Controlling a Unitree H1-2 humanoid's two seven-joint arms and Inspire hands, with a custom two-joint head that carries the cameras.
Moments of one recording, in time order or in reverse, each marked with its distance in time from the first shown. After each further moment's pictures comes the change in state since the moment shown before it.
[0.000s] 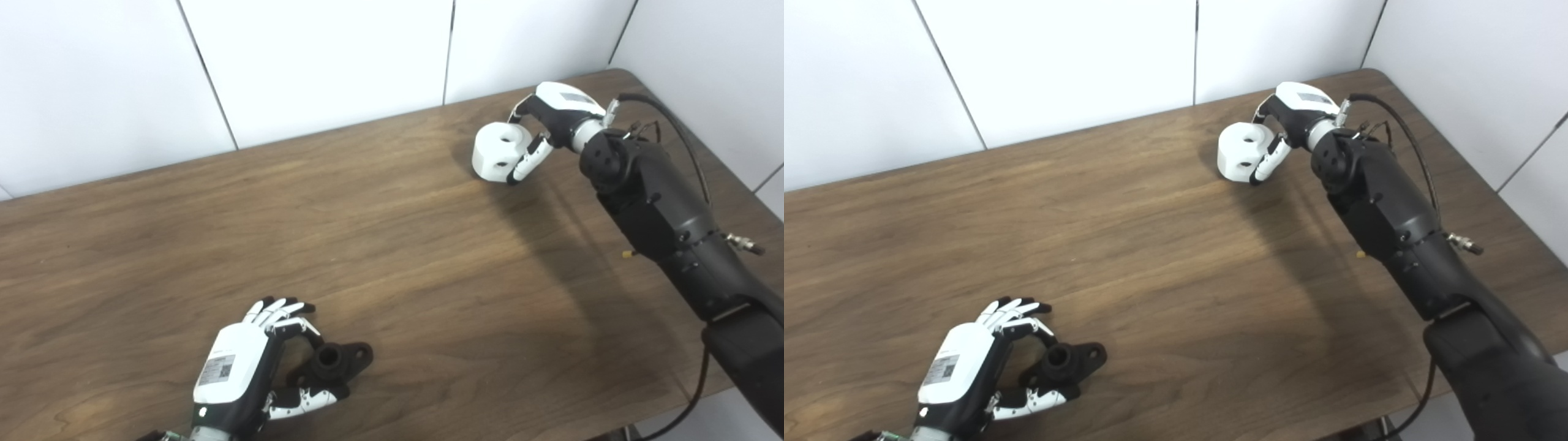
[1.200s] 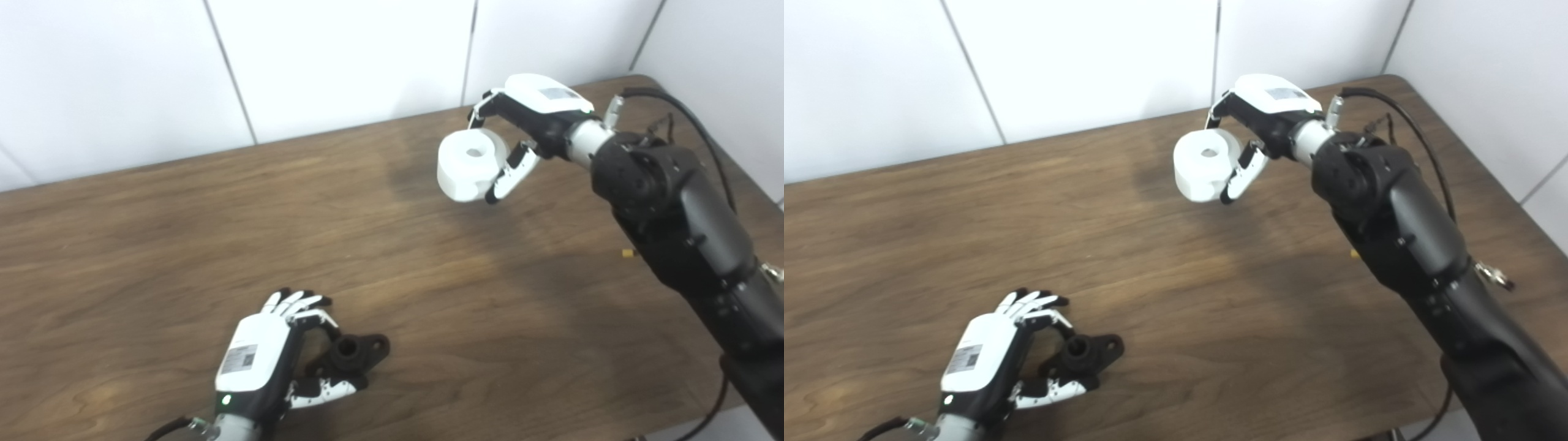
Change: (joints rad) left arm -0.010 -0.051 -0.045 0.002 0.081 0.041 0.005; right arm 0.073 0.041 -0.014 -0.565 -0.056 0.047 0.320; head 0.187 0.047
